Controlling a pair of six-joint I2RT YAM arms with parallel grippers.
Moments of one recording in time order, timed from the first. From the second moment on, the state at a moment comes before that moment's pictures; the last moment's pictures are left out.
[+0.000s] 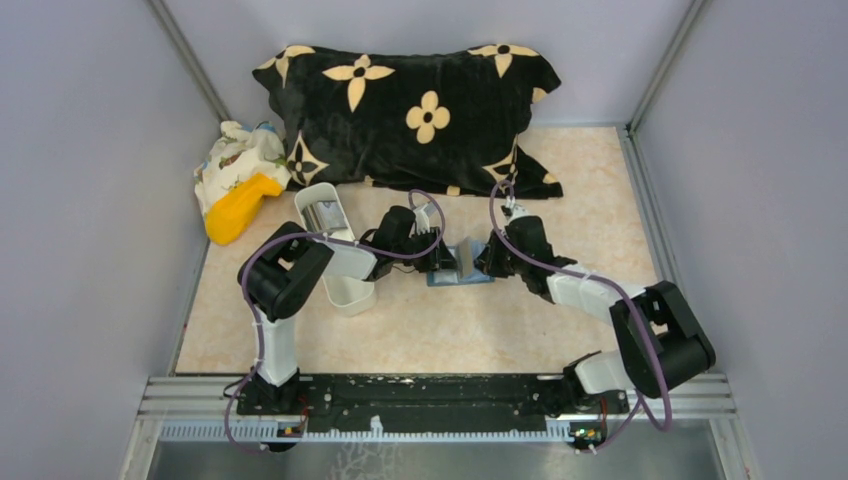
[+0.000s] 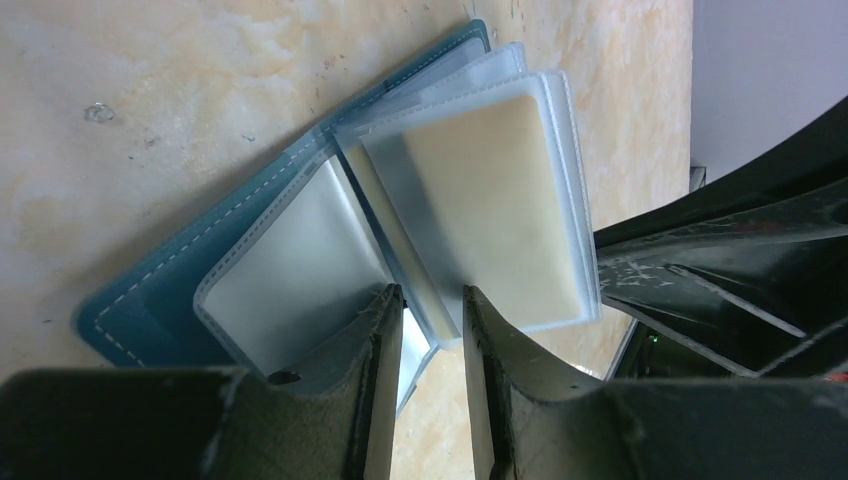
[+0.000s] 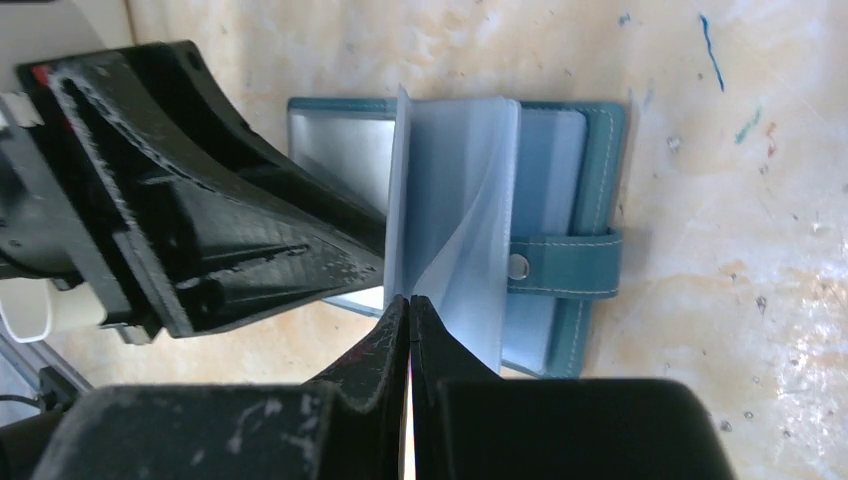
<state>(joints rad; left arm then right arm) -0.68 1.97 0.93 0.47 0.47 -0.76 0.44 1.36 0.55 0.15 -0.21 0.58</state>
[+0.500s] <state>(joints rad) -0.67 1.97 0.93 0.47 0.48 -0.77 0.47 1.38 0.59 0.15 -0.21 0.58</state>
